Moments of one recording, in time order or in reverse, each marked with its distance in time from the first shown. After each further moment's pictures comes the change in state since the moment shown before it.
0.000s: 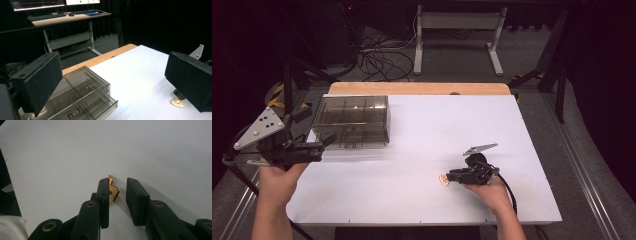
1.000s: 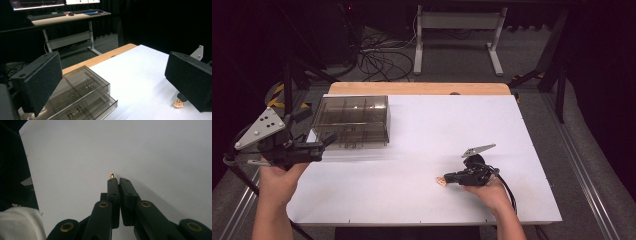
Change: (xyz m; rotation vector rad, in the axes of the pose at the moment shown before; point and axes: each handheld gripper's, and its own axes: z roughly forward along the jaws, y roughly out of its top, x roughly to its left) left arm 0.001 -0.001 0.001 0.005 -0.001 0.001; right arm 0.003 -0.001 0.002 -0.001 0.108 -0.041
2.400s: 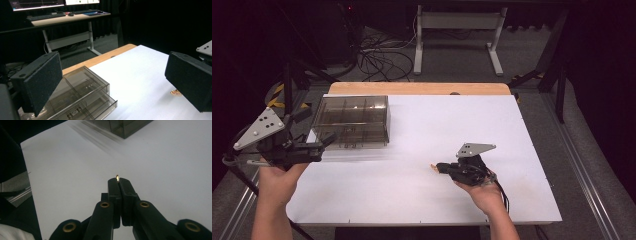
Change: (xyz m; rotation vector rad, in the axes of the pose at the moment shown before) left arm -0.001 0.001 -0.001 -0.004 -0.002 0.001; right arm 0.051 0.026 -0.016 -0.187 -0.129 -0.218
